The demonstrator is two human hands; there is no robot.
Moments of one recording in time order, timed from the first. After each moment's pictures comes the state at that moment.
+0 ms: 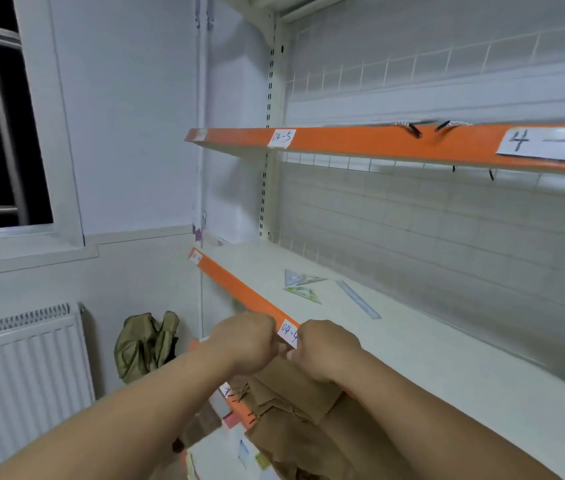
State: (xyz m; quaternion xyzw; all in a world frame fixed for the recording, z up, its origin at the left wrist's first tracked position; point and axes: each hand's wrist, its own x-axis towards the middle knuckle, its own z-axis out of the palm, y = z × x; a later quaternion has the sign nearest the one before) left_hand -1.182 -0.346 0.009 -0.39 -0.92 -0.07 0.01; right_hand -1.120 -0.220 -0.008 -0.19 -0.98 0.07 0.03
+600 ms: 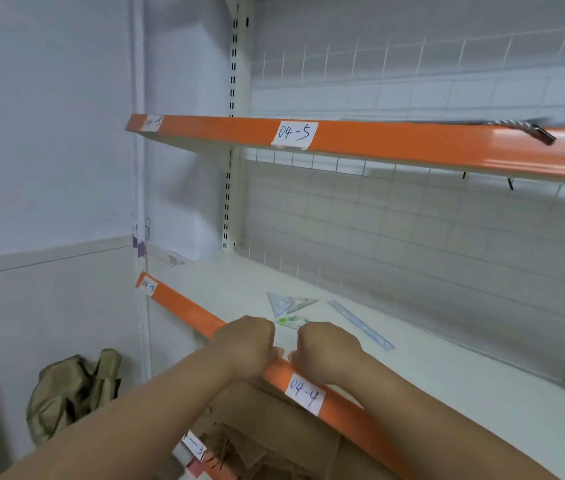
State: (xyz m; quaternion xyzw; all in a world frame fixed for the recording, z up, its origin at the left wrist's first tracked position) left_hand -1.339 -0.297 0.002 -0.49 -0.87 -0.07 -0.01; right_hand -1.244 -0.192 0.003 -0.28 -0.96 0.03 0.01
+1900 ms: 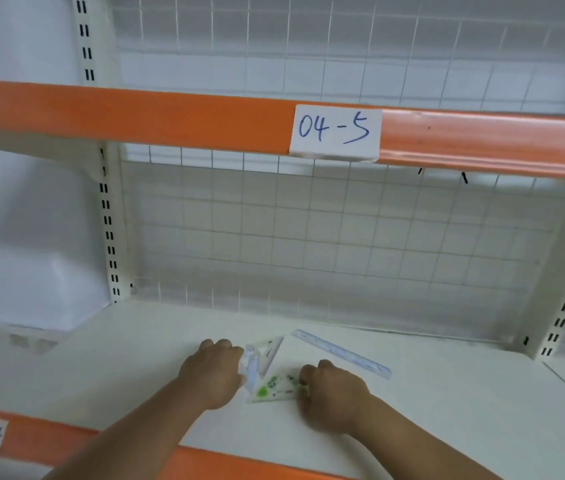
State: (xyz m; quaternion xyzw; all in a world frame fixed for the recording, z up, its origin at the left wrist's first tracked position) left_hand -1.524 -0.153 -0.049 -0.64 -0.76 -0.03 -0.05; right_hand -1.328 -0.108 -0.050 -0.48 -0.87 0.06 -0.04
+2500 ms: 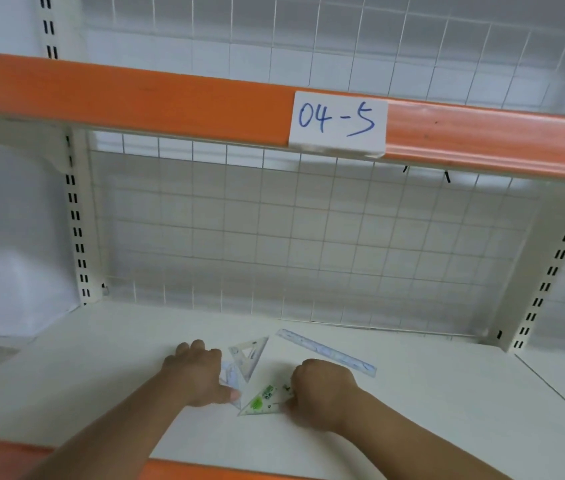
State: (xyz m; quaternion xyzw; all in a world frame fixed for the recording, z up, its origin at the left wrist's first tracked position) left_hand -1.531 -0.137 -0.047 -0.62 -0.77 0.08 -0.09; right_hand -1.331 -0.115 -0.033 -0.47 -0.88 0.00 -0.07
